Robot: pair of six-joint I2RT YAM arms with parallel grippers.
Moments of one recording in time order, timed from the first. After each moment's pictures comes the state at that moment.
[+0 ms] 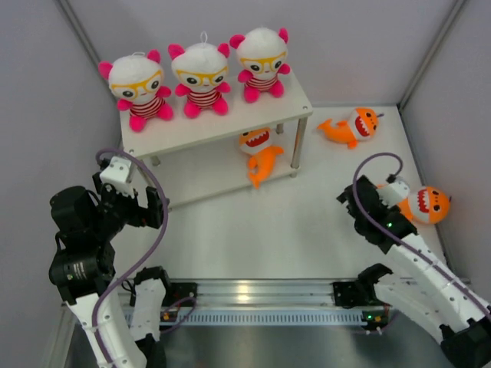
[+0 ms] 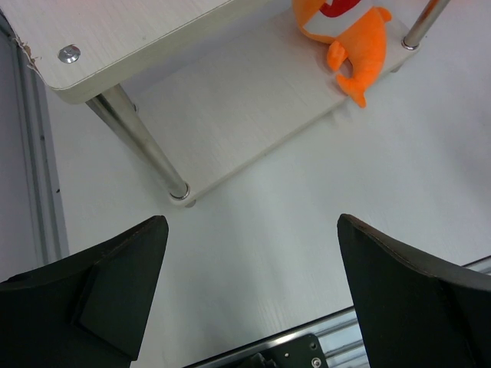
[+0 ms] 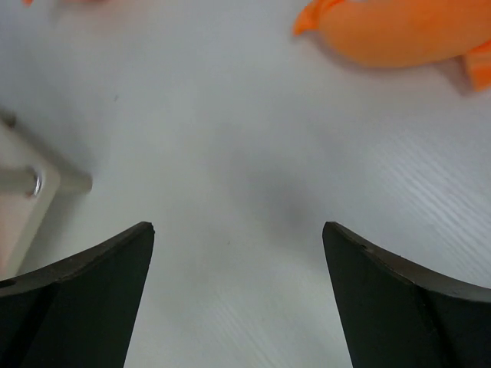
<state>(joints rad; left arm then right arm) 0.28 0.67 1.40 -1.18 0.56 0.23 0.59 0.78 0.66 -0.75 0.73 1.08</state>
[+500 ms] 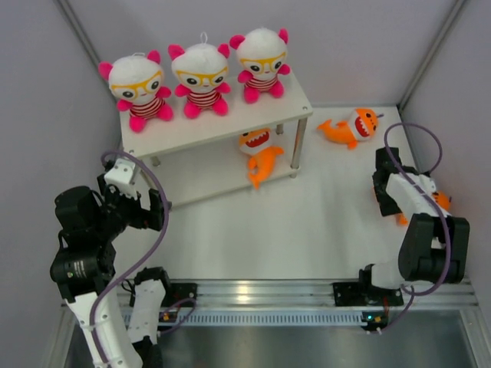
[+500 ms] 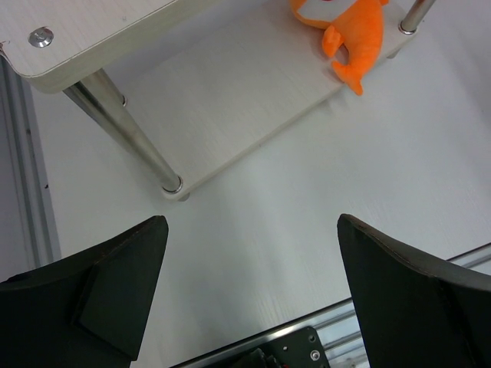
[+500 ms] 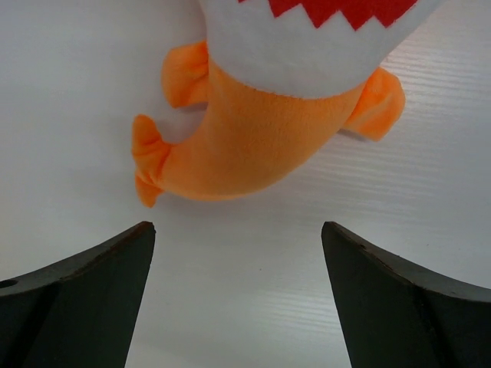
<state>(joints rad) 0.24 0.66 1.36 -1.18 0.54 0.23 -0.11 1.40 0.90 -0.71 0.58 1.30</state>
